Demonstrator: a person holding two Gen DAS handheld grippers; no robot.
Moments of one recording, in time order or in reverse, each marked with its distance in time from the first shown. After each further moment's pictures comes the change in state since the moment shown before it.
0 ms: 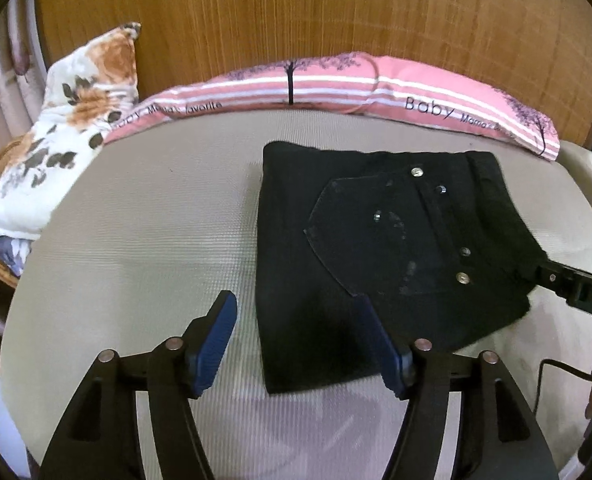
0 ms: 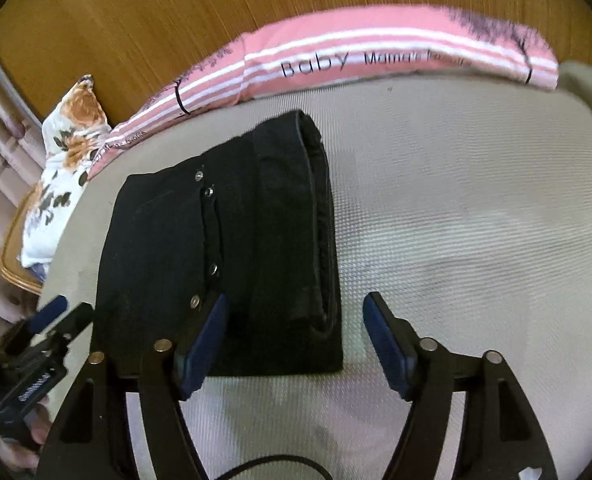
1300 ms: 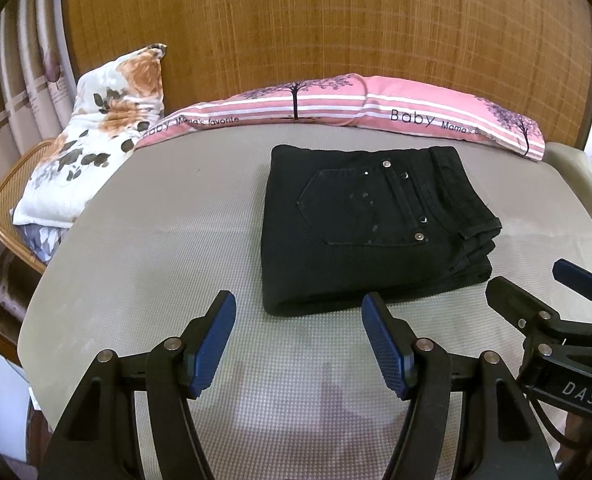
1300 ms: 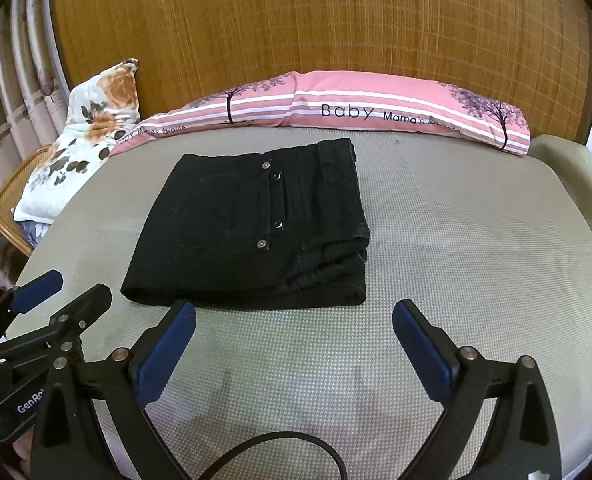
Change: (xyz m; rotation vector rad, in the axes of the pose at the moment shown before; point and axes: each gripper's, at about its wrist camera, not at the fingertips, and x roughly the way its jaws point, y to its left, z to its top) left arm -0.071 -0.024 -0.050 -0.018 -0.068 0.050; right arm -0.070 0.065 -0.068 -0.157 -0.151 -0.108
